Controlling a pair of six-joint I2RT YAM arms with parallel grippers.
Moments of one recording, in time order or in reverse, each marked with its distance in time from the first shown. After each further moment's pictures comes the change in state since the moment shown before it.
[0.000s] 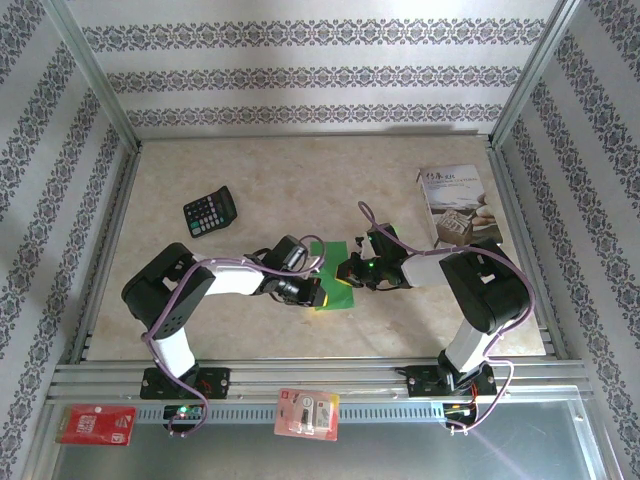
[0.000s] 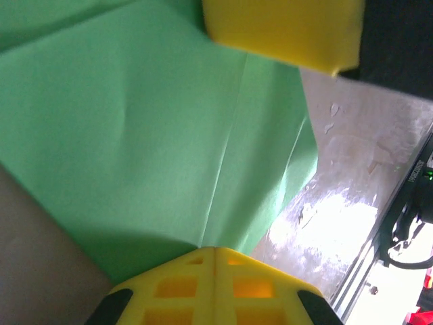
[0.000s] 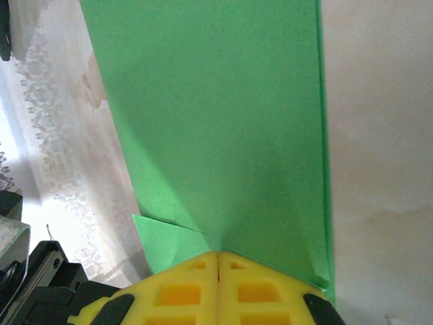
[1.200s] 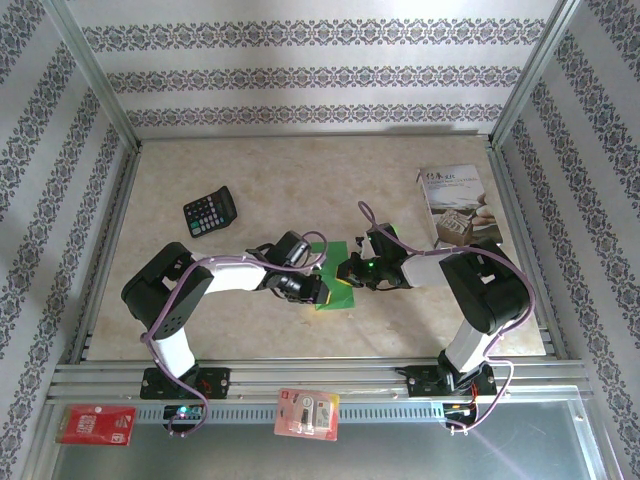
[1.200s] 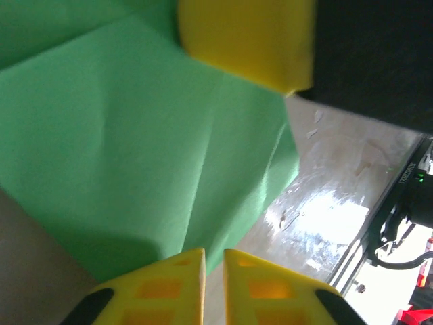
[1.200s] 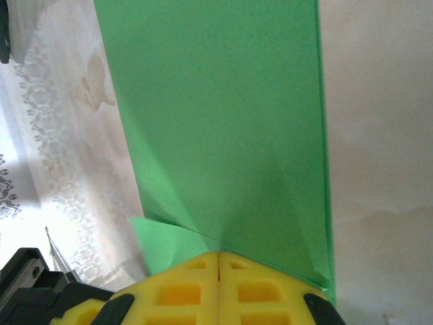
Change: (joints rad) left arm 0.001 0.007 0.084 -0.084 0.002 -0.010; right arm 0.005 -0.003 0.000 0.006 0.007 0.011
